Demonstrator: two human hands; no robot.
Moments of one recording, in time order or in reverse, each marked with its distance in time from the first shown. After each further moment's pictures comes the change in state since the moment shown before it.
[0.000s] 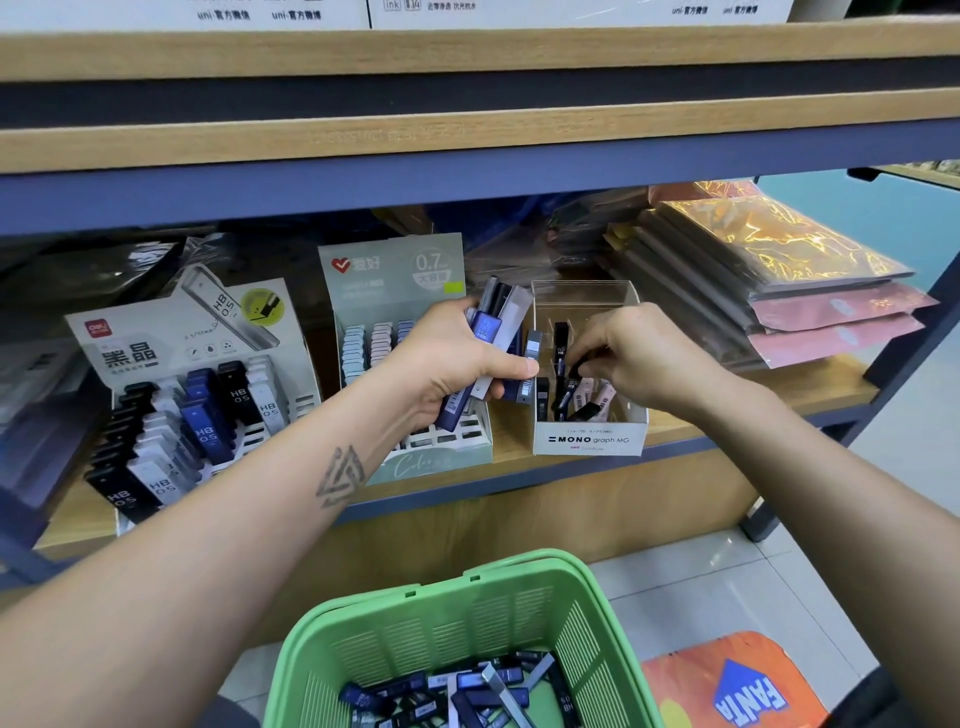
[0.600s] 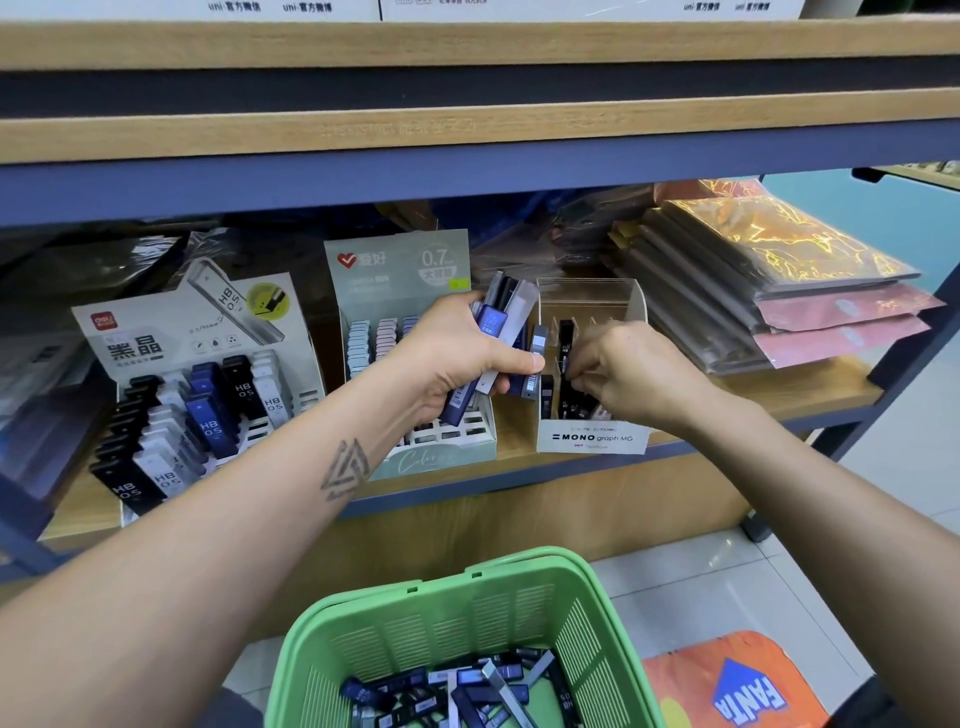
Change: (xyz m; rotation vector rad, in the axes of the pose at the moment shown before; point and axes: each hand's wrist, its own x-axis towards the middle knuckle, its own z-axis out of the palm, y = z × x) left_hand 0.000 0.000 -0.002 -0.009 -0.002 0.010; right_hand -0.002 -0.004 0.020 -0.057 -0.014 0.018
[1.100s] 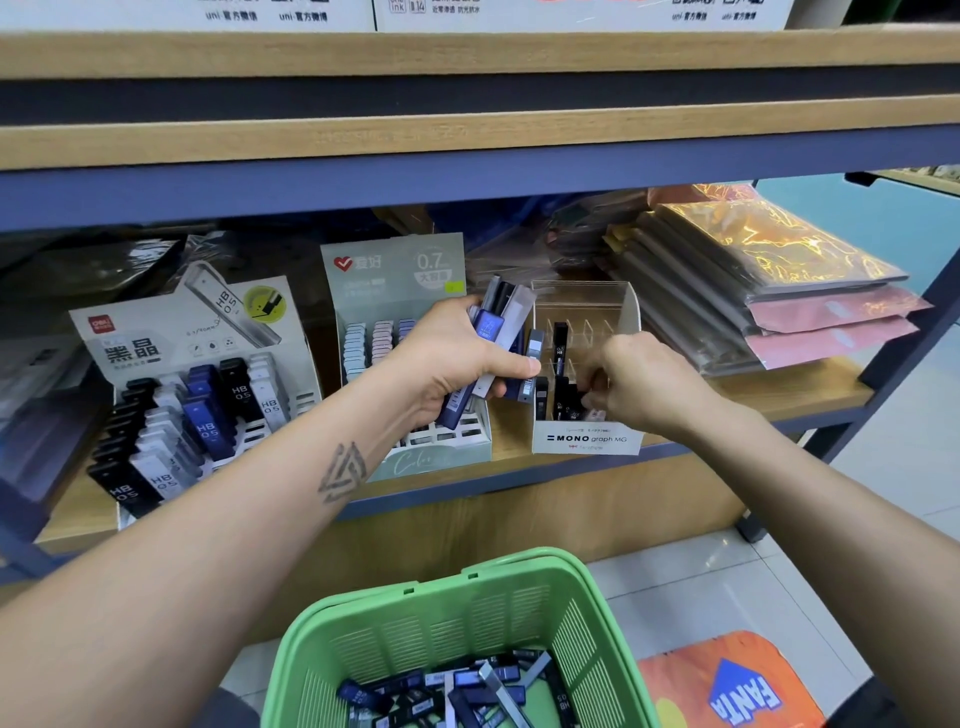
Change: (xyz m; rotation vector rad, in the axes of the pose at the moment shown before) left_hand -0.003 0.001 0.003 -0.007 0.000 -0.008; right_hand -0.012 0.001 -0.005 -0.083 -0.086 0.220
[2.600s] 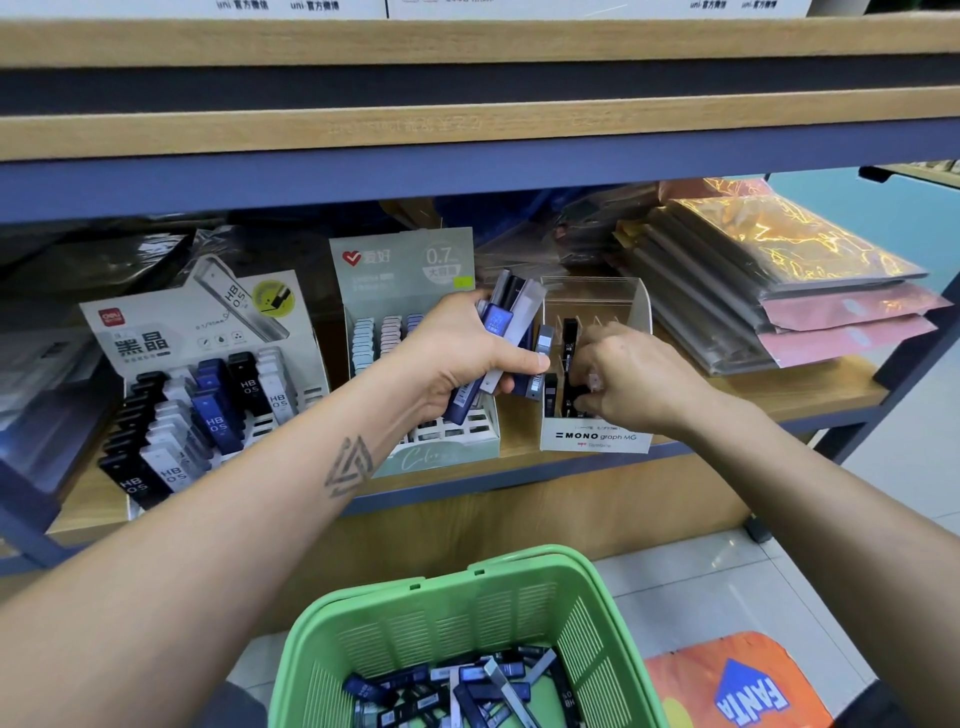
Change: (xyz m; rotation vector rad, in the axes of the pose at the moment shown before) left_hand 0.000 0.000 -0.003 0.021 -0.016 0.018; right_hand 0.005 -0.013 0.000 -0.143 0.015 -0.184
